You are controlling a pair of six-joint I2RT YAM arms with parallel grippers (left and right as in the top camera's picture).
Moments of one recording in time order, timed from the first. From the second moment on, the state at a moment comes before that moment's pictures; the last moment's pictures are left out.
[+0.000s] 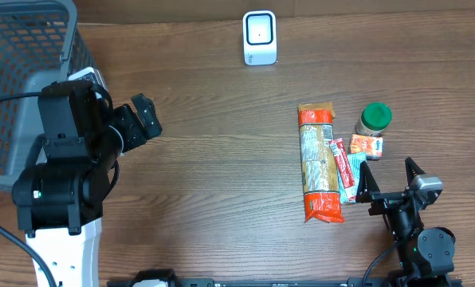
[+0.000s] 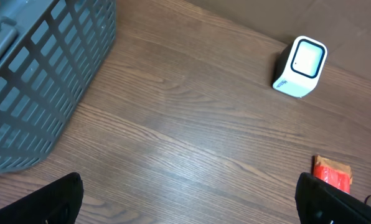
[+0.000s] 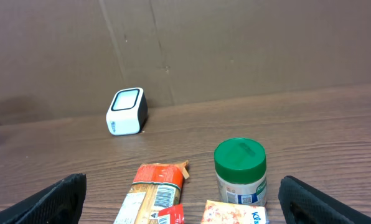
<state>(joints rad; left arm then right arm) 0.05 1.15 1.53 -1.15 -0.06 -0.37 0.16 0.01 0.02 -0.03 0.02 0.19</state>
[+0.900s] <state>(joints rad) -0.01 0.64 0.79 -1.15 -0.06 -0.37 0.16 0.01 0.02 -0.03 0.02 0.19</state>
